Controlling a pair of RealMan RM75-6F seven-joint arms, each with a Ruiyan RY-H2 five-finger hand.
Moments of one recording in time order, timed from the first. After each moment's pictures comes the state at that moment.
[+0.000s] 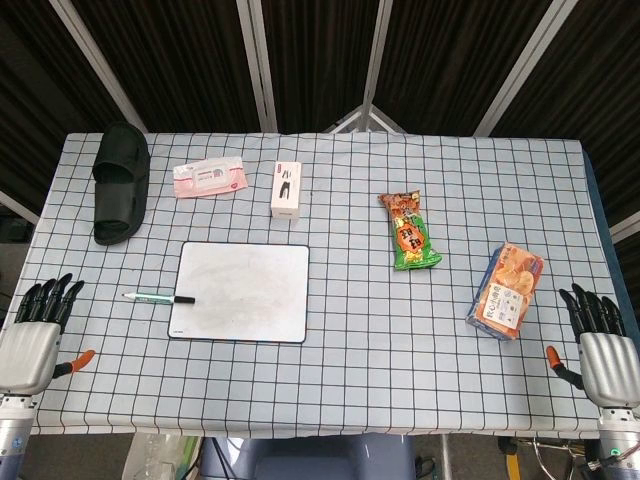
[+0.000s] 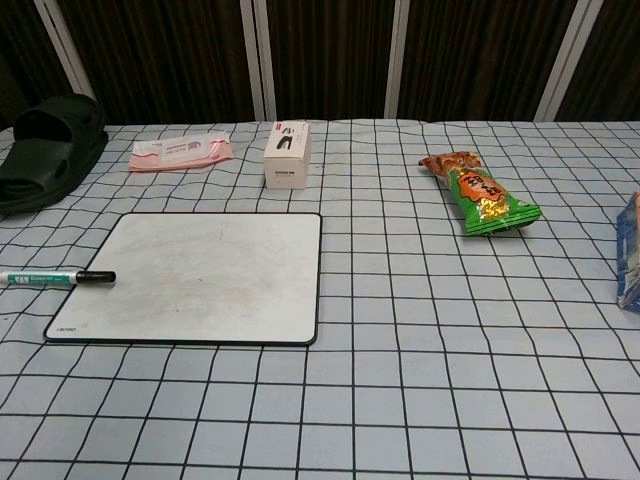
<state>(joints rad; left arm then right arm) -0.09 -1.20 -0.03 -1.66 1.50 1.49 0.25 0.06 -1.12 0.08 -1.63 -1.45 1.46 -0.06</state>
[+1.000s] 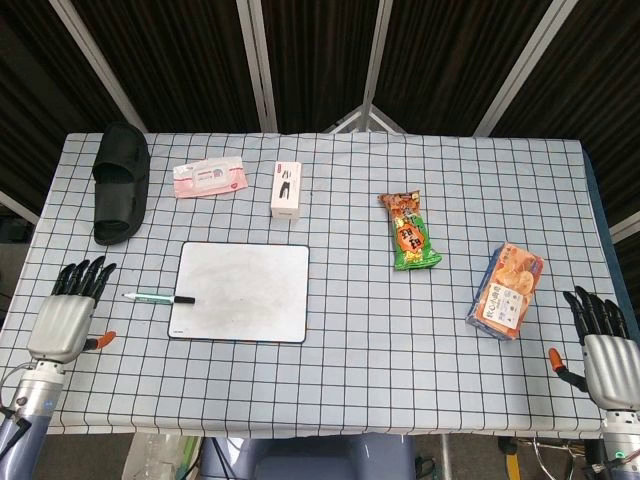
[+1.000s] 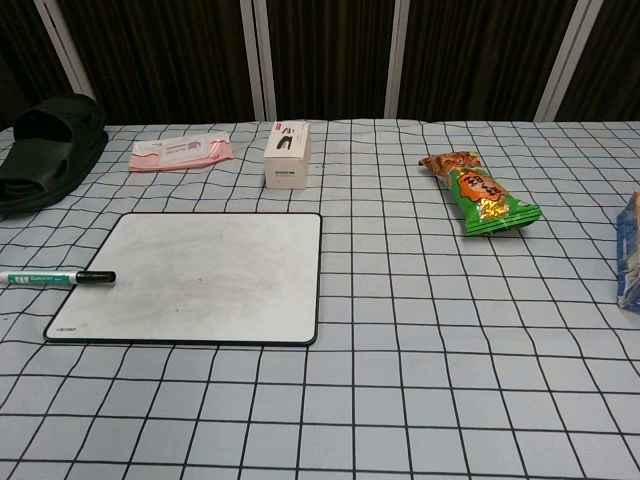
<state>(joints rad) -0.24 -1.22 -0.12 -1.69 1.34 1.26 0.40 0.05 -1.10 0.07 -1.65 -1.44 1.46 -0.03</state>
